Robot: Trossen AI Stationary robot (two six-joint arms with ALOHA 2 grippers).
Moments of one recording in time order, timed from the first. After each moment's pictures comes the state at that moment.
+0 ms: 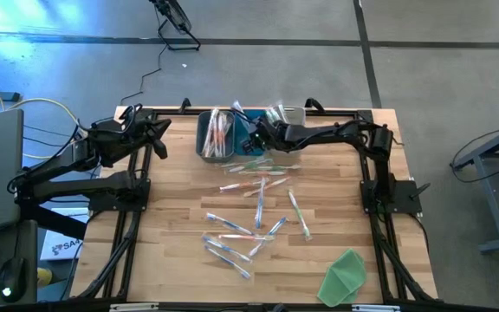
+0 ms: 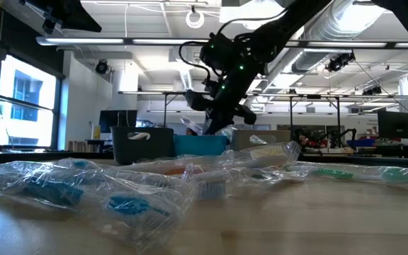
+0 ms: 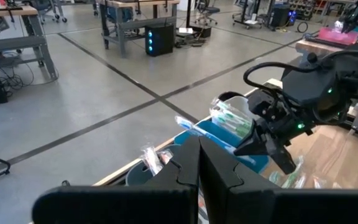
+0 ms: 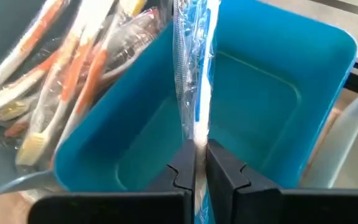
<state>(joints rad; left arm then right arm) 0.30 0.45 0.76 -0.48 -0.48 -0.16 -0.33 1.99 1.34 -0.17 0.34 0.58</state>
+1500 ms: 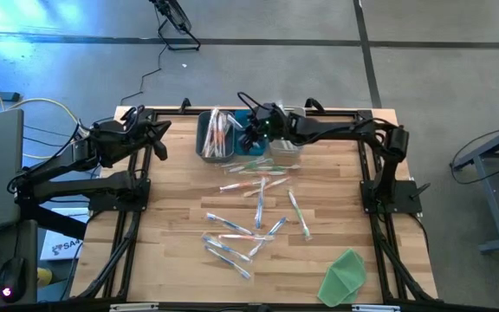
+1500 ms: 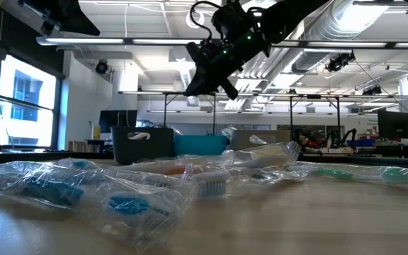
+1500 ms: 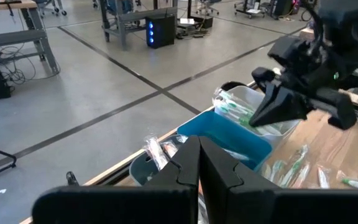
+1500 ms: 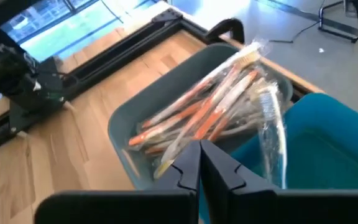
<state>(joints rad) 0.30 0.45 0.76 -0.53 -0.48 -0.16 -0.35 1.85 1.34 0.00 0.02 0.37</state>
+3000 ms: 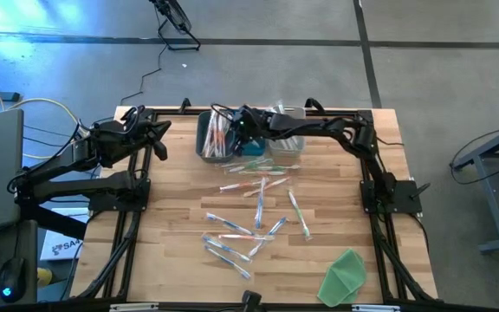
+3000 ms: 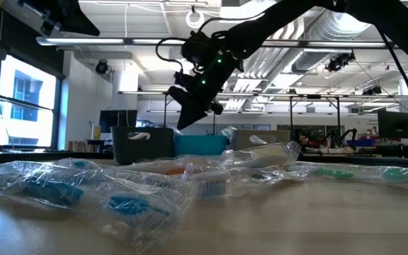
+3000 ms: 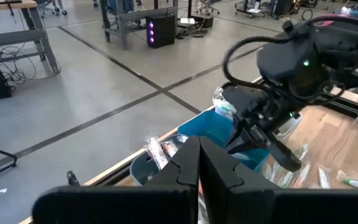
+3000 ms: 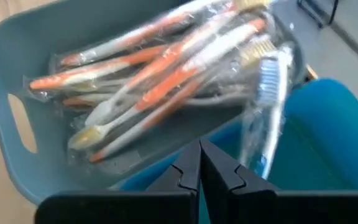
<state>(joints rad) 0.30 0.45 0.76 -0.53 -0.48 -0.16 -0.37 2.15 1.69 -0.33 0.11 0.10</state>
